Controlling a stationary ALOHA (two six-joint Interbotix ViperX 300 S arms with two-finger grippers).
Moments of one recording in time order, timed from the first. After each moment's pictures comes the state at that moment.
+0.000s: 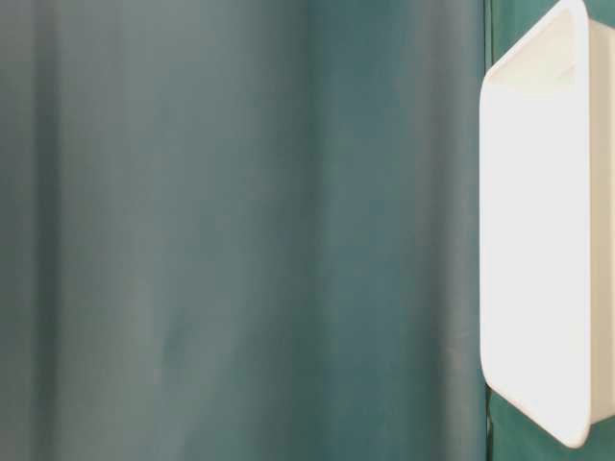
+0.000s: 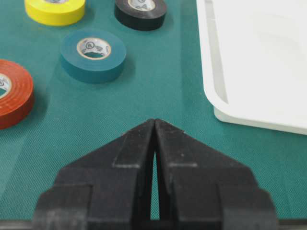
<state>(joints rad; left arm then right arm) -0.18 -0.41 0.88 -0.02 0.25 -0.04 -0.02 -1.19 1.61 -0.09 -0.16 0.05</state>
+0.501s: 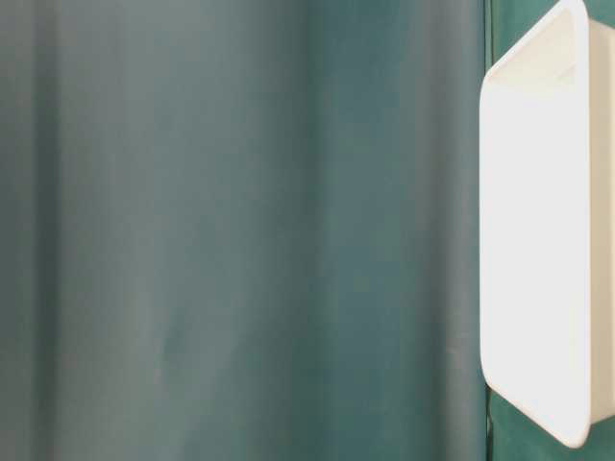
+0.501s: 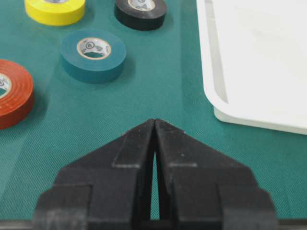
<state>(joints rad) -0.18 -0.30 0.88 -0.02 0.24 -0.04 -0.02 -1.19 1.61 -0.08 -0.16 0.05</state>
